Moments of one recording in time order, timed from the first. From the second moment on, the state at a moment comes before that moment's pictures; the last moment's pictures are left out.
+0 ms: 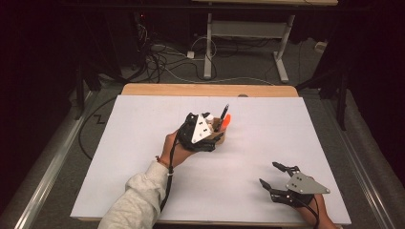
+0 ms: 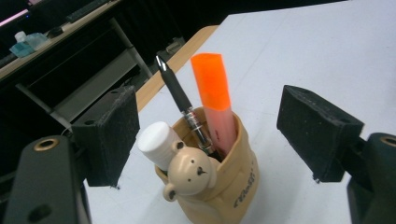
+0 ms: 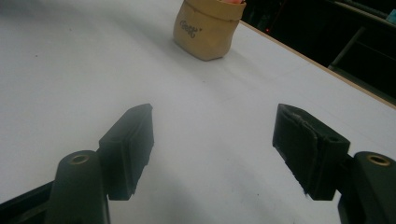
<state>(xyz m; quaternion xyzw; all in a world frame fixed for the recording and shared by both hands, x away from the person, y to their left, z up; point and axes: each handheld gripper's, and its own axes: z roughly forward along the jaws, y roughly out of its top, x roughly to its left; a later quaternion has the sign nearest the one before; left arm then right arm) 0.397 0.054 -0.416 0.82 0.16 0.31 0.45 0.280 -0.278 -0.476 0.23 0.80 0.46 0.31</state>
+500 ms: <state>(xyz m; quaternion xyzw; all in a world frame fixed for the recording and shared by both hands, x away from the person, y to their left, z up) 0.383 0.061 -0.417 0.82 0.15 0.31 0.45 0.280 -0.278 -0.476 0.23 0.80 0.46 0.31</state>
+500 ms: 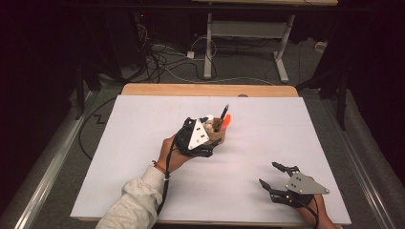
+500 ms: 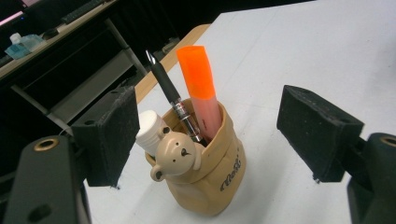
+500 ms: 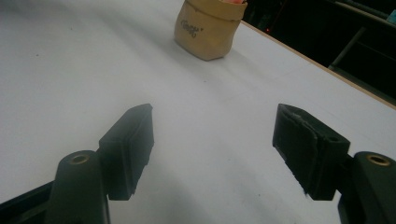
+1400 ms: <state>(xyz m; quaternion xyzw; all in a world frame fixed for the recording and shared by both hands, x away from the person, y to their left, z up) 0.352 0.074 -0.417 0.83 0.12 0.32 0.45 0.279 -0.276 -0.476 0.23 0.80 0.45 0.31</state>
